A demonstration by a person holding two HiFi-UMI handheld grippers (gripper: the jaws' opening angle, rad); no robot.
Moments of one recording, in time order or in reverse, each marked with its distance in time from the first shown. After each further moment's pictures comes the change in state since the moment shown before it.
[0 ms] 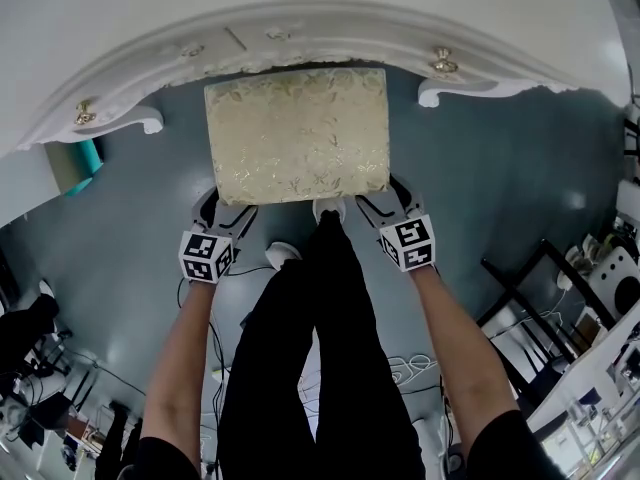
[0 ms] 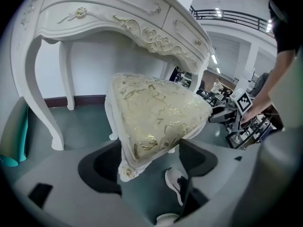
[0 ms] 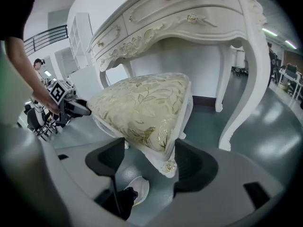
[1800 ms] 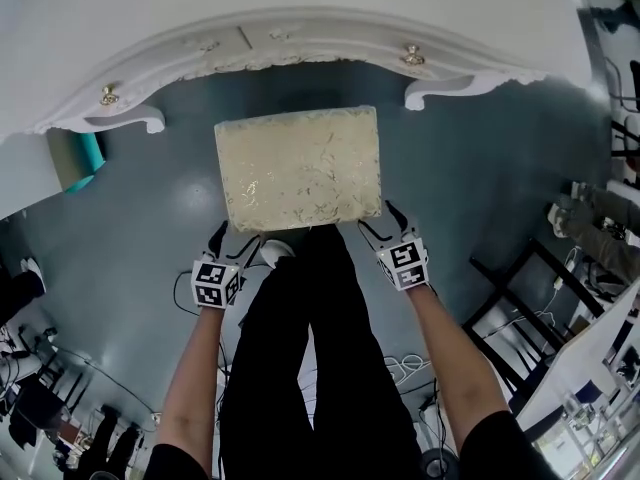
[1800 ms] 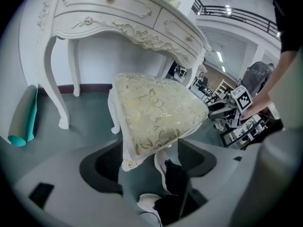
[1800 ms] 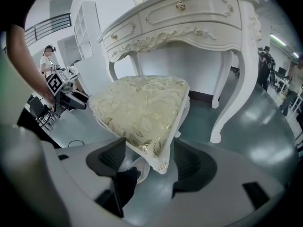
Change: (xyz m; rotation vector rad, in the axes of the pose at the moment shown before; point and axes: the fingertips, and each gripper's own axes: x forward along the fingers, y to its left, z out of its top) left arm -0.062 -0.057 -0.064 -0.076 0.099 0.013; right arm -0.065 0.027 -0.053 -0.067 0.094 -0.021
